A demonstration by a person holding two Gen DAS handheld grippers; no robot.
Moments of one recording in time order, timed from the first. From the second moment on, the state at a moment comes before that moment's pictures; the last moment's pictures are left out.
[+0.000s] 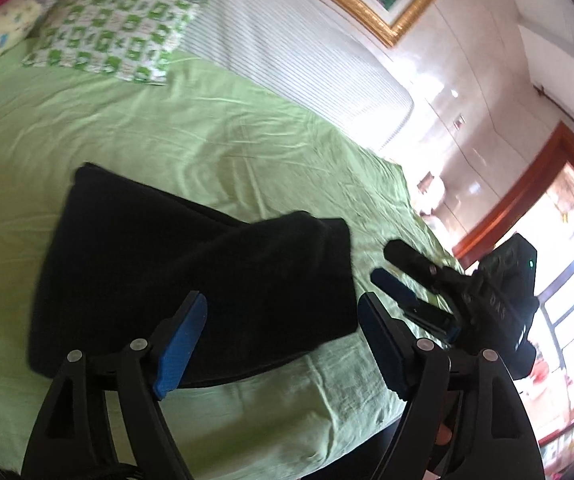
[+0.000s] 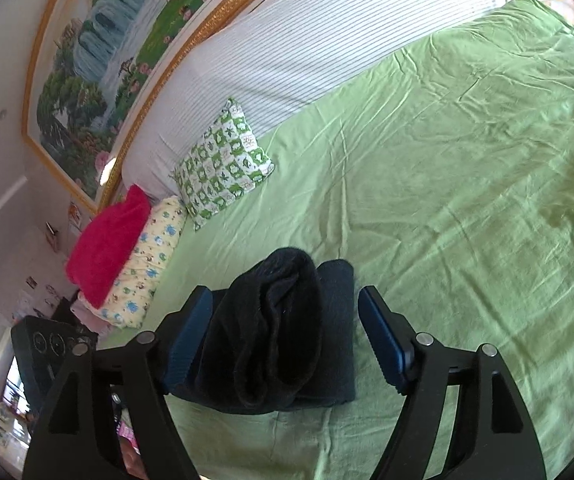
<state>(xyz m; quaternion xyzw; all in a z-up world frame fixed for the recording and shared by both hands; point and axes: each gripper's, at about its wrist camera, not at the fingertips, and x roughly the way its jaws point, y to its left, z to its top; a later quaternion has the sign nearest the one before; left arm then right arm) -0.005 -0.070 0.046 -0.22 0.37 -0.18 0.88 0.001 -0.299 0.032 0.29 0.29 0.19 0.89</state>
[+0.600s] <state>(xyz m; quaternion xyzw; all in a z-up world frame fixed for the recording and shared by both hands) -0.018 0.011 0.031 -0.29 0.36 -0.10 0.88 -0.004 -0.262 0.021 0.24 0.32 0.16 0.90</state>
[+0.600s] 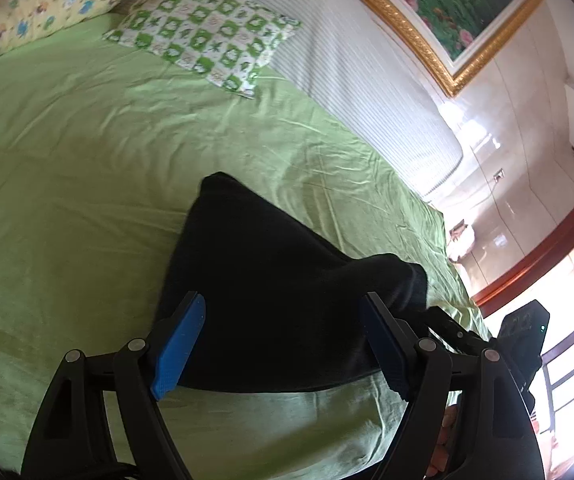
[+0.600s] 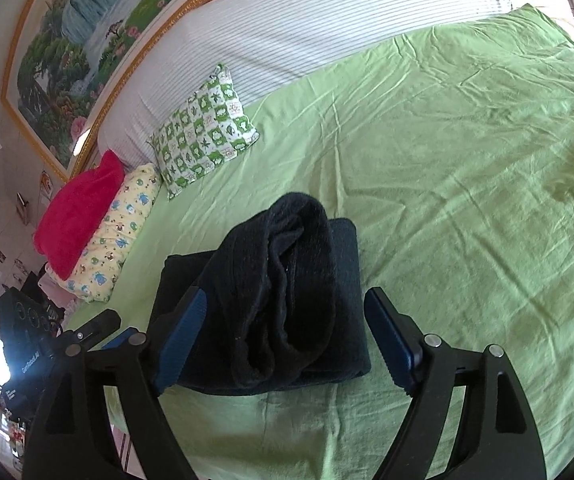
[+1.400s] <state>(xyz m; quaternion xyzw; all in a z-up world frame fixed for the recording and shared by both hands) -0.003 0.026 0.011 -0.29 0.39 -0.07 0.87 -0.001 -0.262 -0.003 0.24 0.34 0.15 0.90</state>
